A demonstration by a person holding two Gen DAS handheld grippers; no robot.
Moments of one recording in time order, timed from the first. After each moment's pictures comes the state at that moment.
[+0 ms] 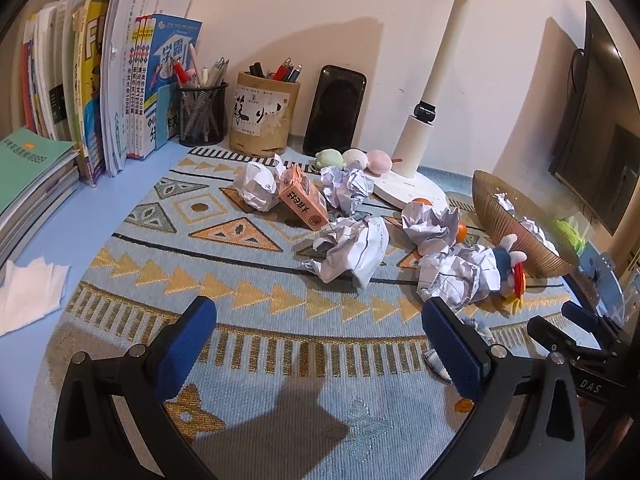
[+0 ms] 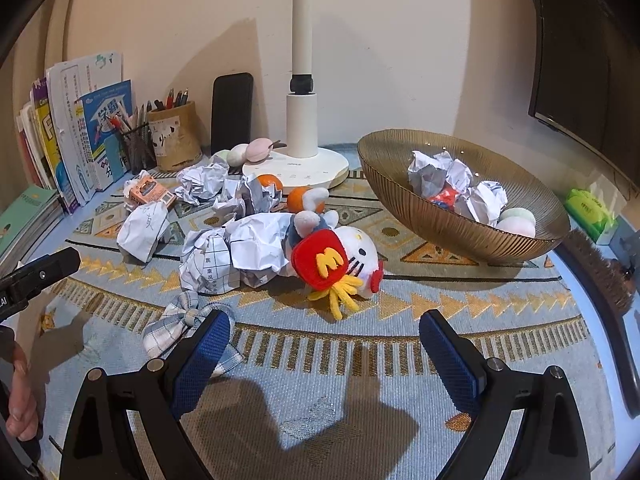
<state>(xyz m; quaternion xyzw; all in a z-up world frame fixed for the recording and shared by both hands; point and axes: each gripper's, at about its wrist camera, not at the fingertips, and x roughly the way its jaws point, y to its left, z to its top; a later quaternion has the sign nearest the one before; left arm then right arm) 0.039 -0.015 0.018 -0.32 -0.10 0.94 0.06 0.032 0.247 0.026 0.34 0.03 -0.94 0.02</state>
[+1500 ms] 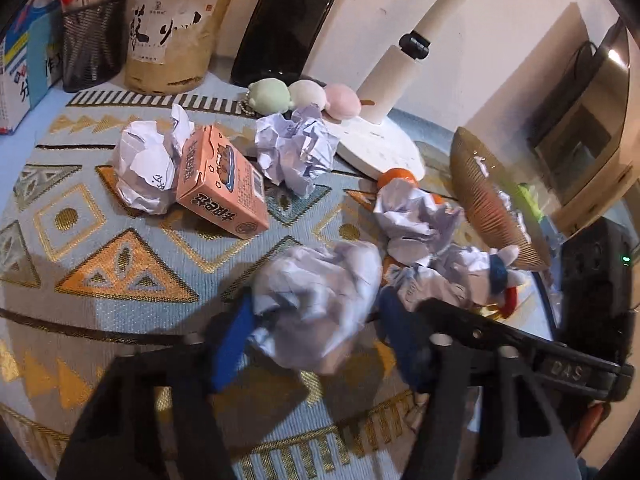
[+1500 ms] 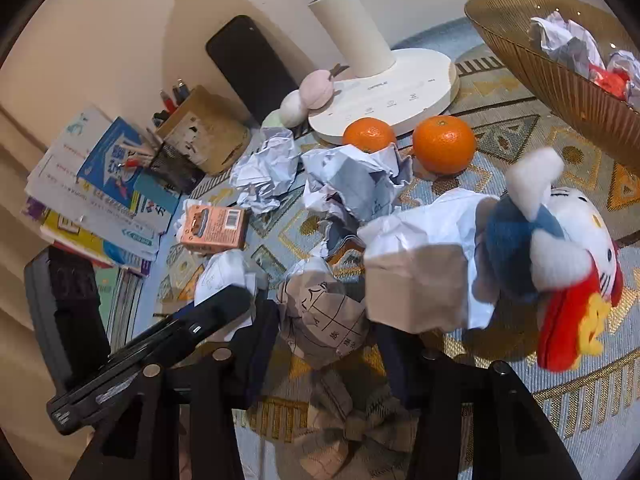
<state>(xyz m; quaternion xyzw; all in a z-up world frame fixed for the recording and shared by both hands) -0.080 -0.003 -0.005 -0.46 -0.13 0.85 0.20 -0.082 0.204 -0.002 0.48 -0.23 -0.83 0.15</state>
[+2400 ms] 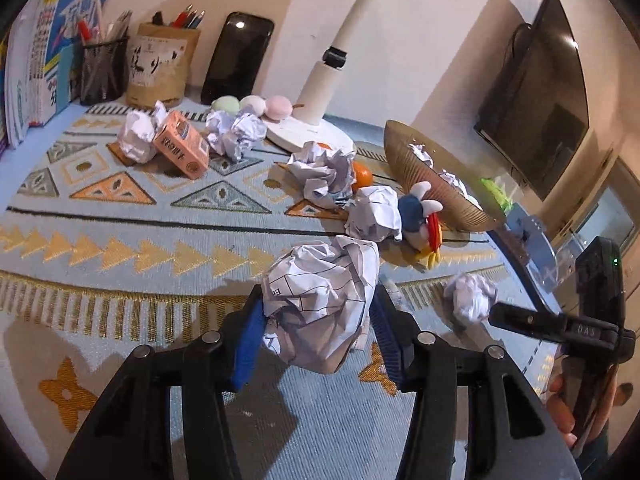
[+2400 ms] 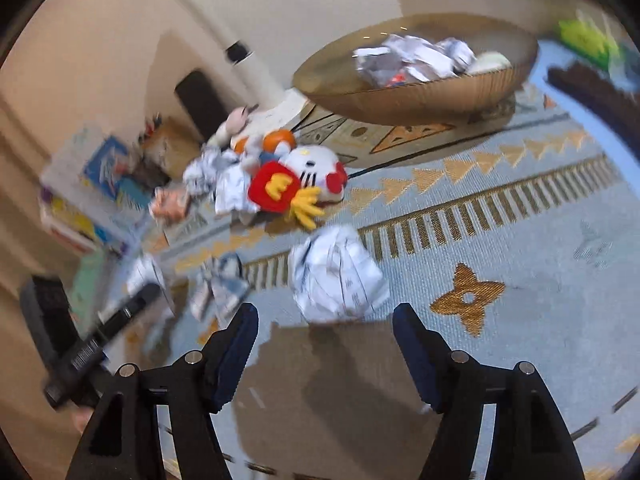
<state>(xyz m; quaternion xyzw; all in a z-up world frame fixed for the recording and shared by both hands) 0.031 0.028 0.009 -0.38 -0.13 0.89 0.22 0.055 0.320 0.020 0.46 -0.19 -0.87 0.08</state>
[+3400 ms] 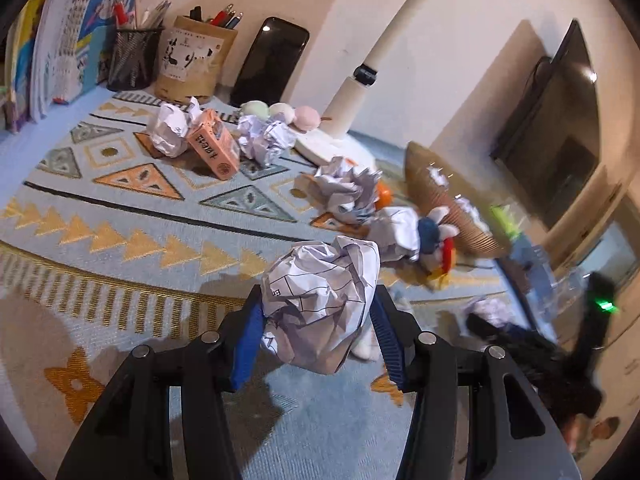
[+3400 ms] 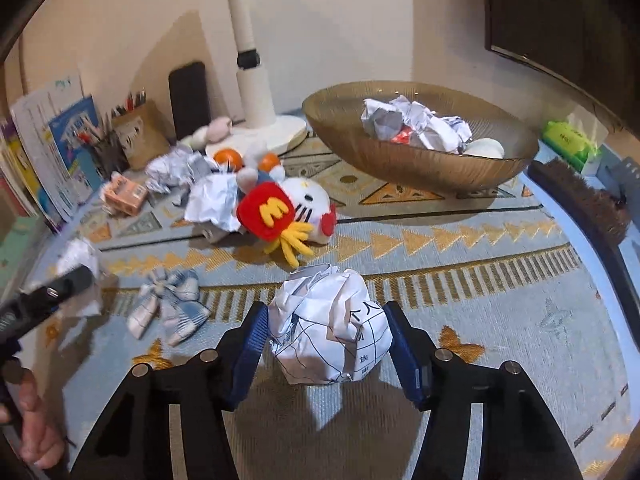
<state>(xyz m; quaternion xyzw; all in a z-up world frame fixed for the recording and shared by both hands) 0.029 0.012 0.007 -0.38 -0.16 0.89 0.18 0.046 0.284 0.021 0.39 -0.06 -0.92 -0.01</state>
